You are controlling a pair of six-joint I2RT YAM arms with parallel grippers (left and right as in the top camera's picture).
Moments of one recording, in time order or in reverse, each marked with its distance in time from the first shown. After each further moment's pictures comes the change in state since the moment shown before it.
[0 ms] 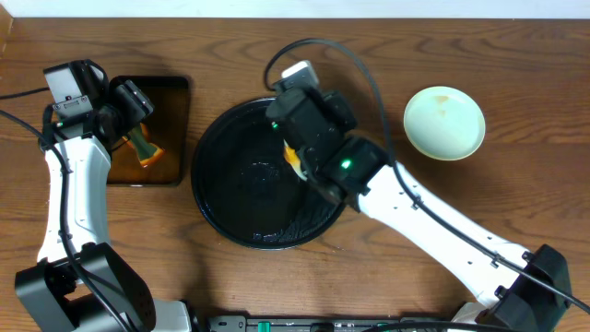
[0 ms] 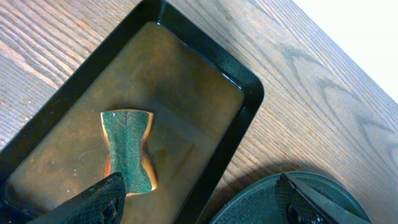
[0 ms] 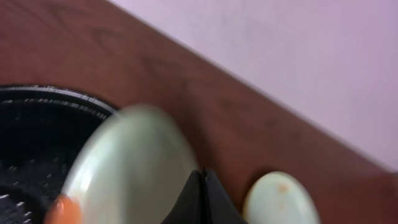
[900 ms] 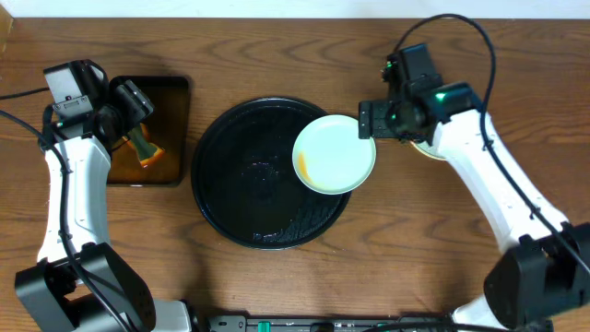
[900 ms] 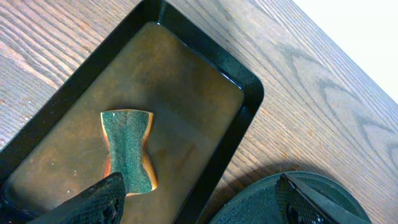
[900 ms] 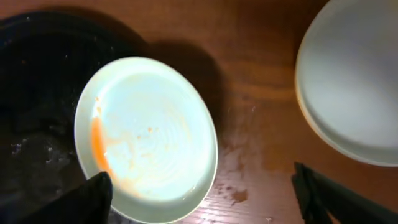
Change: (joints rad) left arm 0.000 0.000 0.000 0.000 0.000 0.000; right arm -0.527 0.049 0.001 -0.411 -0.804 0.387
